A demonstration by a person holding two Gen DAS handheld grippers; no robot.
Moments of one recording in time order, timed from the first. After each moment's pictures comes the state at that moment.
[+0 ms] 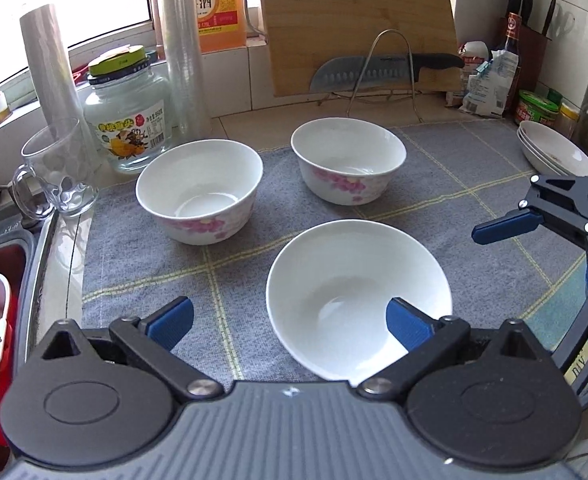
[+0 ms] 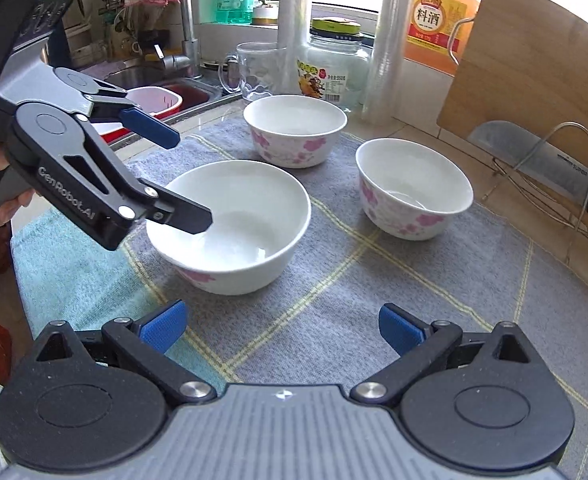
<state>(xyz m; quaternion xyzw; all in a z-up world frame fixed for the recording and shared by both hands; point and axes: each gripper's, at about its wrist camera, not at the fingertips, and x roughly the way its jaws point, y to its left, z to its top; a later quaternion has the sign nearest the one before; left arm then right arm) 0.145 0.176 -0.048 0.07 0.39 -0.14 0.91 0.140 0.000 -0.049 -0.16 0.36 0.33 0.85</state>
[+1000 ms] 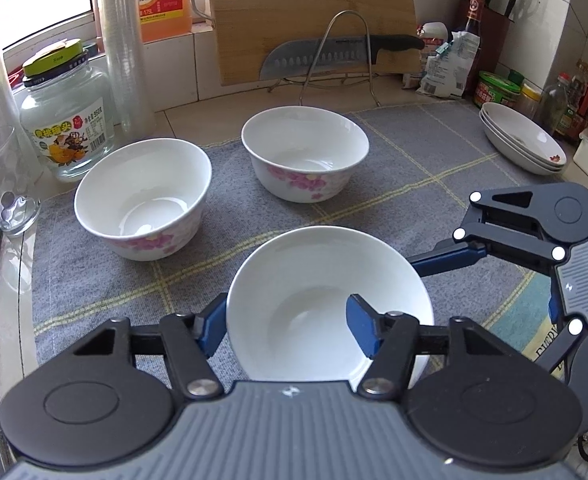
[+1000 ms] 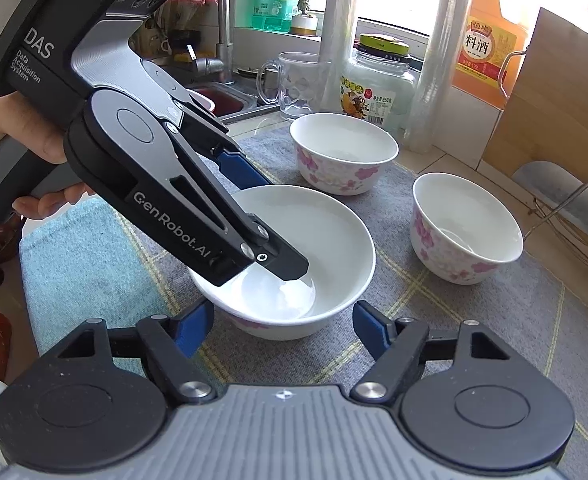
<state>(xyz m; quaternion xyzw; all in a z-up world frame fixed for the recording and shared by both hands) 0.170 0.167 -0.053 0.07 0.41 -0.22 0.88 0.139 0.027 -0.051 -0.18 0.34 0.36 0.85</state>
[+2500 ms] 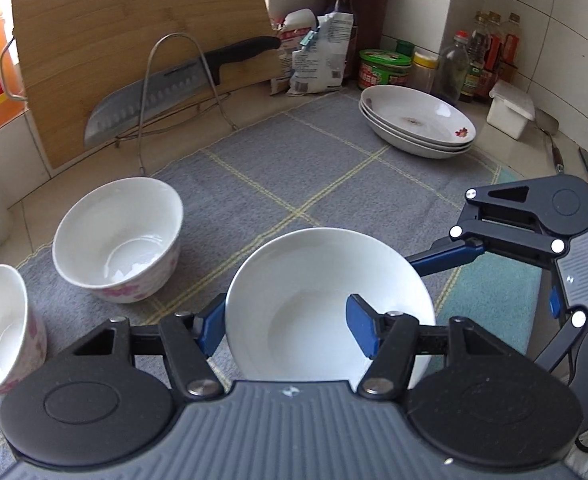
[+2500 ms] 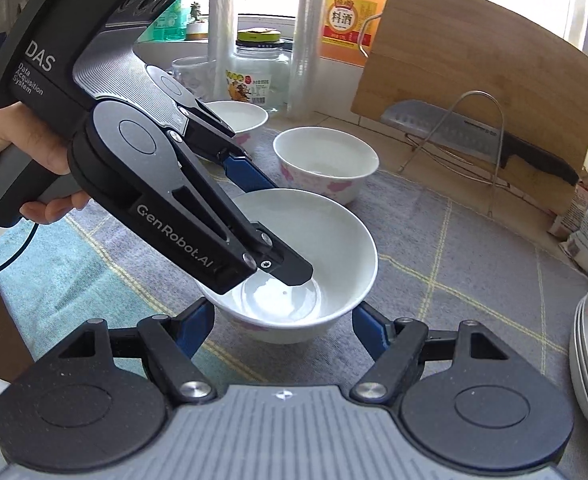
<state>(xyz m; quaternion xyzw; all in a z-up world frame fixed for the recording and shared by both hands) 0.180 0.052 -0.043 0.14 0.39 -0.36 0.84 0.107 -0.074 -0.034 -0.13 0.37 0.23 0.89</state>
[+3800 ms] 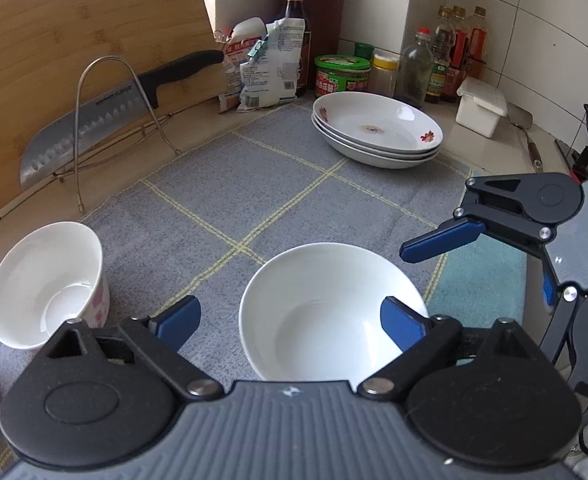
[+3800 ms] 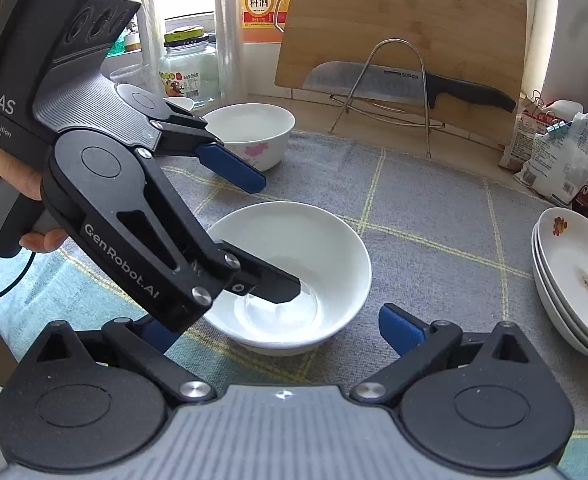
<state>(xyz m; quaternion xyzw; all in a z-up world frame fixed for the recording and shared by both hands) 0.178 0.012 -0.050 0.14 0.36 -0.40 0.83 0.104 -0.129 -0.041 -0.07 0.39 0.19 0.90</state>
